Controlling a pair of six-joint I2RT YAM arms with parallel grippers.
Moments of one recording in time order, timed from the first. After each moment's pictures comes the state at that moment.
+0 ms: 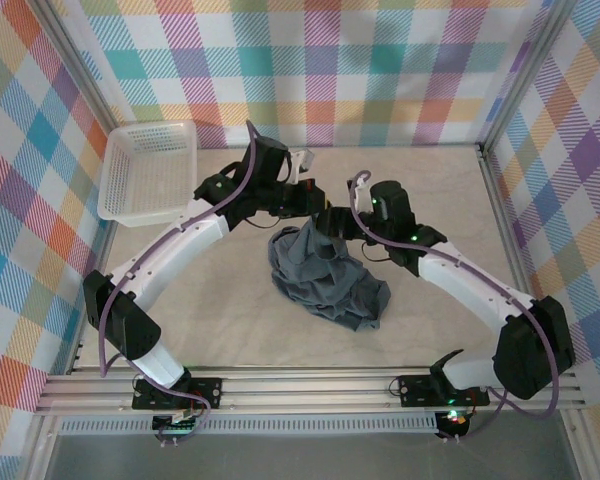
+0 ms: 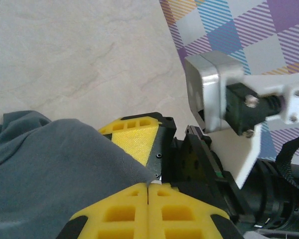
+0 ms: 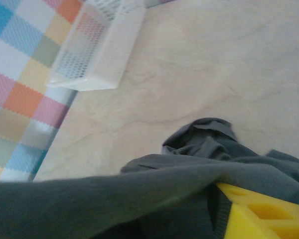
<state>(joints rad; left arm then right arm) -0.65 1.63 1.67 -0.69 0.41 -0.62 0.55 1.35 1.01 -0.17 -0.29 0.53</state>
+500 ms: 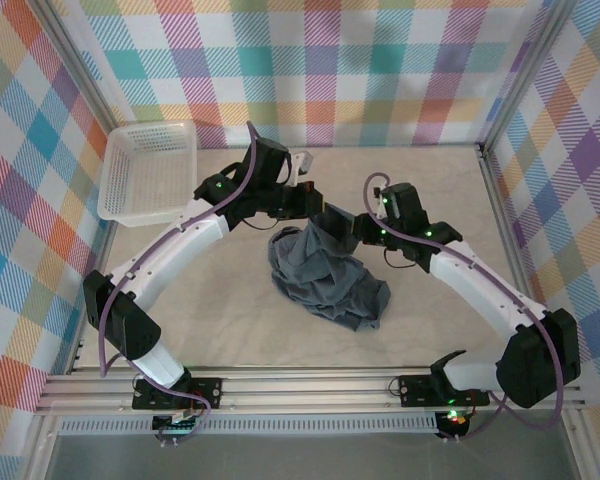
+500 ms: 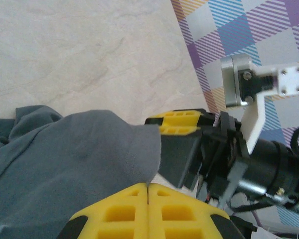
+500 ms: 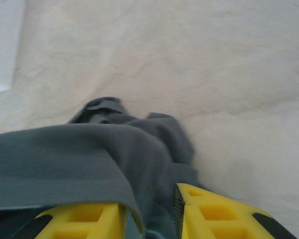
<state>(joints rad) -0.65 1.63 1.67 -0.73 0.39 -0.60 0.45 1.29 1.02 -0.51 -0.06 0.50</state>
